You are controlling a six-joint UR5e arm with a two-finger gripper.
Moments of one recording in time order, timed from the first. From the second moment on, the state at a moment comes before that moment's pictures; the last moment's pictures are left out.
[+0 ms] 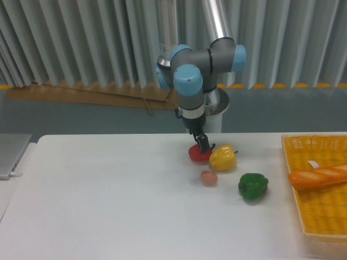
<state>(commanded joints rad) 2.31 -1.57 -2.00 -1.25 1.68 1.35</state>
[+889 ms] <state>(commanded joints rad) 2.31 -1.63 -2.00 -1.24 1.73 1.31</state>
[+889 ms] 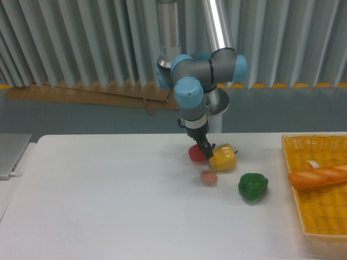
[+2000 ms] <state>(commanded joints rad) 2.30 -1.67 -1.99 -1.21 1.80 1.30</state>
